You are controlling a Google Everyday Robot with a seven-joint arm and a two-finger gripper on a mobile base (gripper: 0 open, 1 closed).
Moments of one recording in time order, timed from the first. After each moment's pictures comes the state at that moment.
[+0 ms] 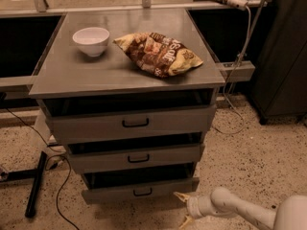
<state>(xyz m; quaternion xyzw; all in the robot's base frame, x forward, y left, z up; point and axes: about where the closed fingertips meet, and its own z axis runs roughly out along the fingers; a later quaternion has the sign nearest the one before) 0.474 -0.135 0.182 -0.68 0.63 0.19 0.33</state>
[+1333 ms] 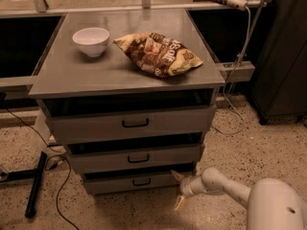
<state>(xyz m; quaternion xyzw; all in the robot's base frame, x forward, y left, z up) 0.575 -0.116 0.187 -0.68 0.63 0.16 0.34</state>
